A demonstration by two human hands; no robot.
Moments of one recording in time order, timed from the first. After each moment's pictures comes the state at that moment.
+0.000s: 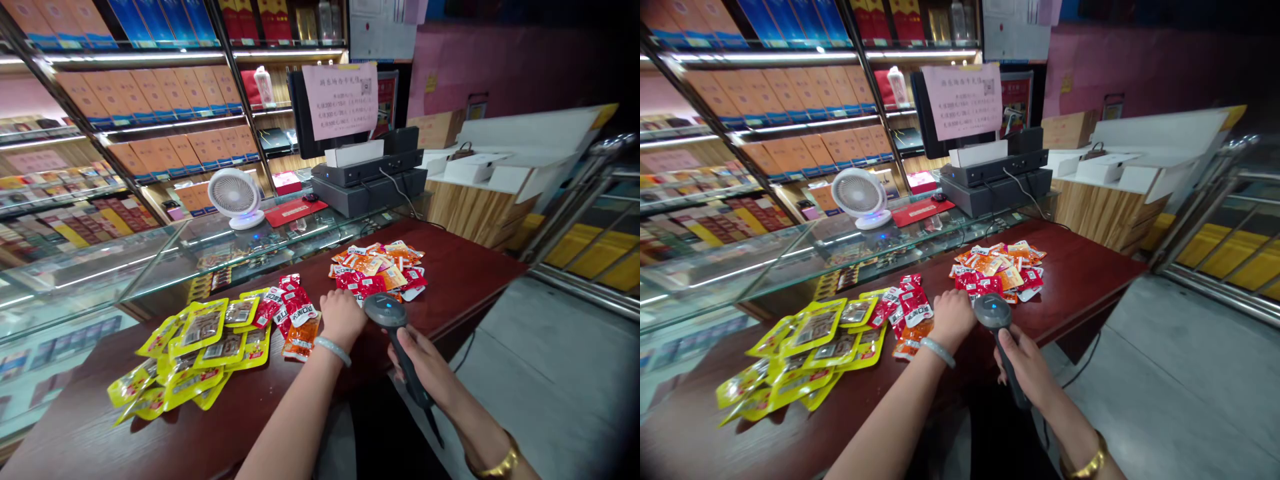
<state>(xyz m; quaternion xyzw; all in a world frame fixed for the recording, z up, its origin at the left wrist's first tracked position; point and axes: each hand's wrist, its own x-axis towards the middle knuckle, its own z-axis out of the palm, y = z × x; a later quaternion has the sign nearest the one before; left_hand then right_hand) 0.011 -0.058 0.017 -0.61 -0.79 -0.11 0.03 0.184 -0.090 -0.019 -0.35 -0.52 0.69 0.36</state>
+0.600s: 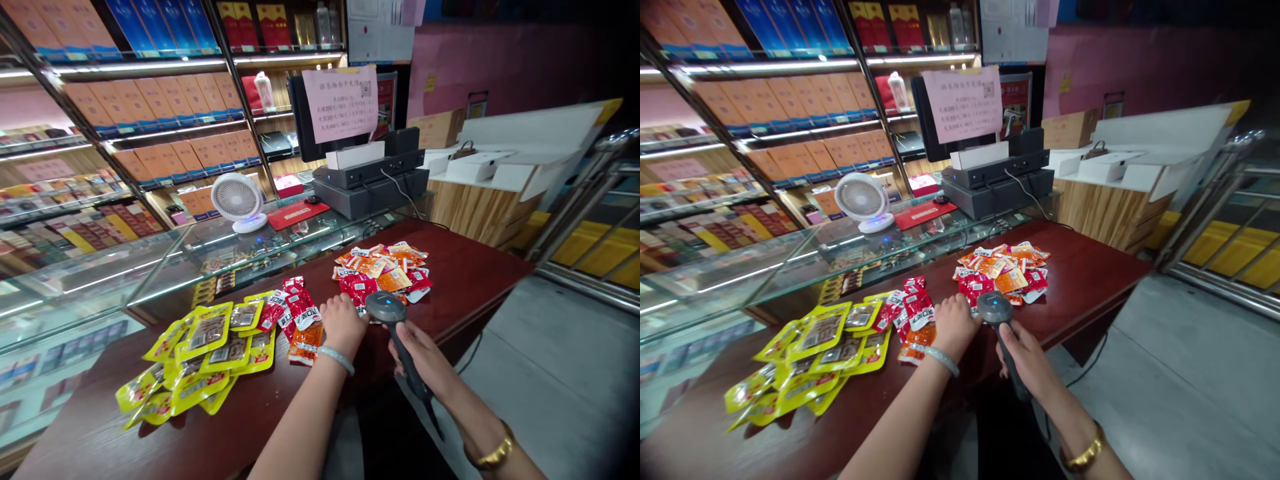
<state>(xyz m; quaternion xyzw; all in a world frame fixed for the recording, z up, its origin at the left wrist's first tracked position) 0.005 -0.065 0.001 -0.57 -0.82 -0.09 0.05 0.175 -0.080 -0.020 -0.35 -0.52 0.69 0.37</state>
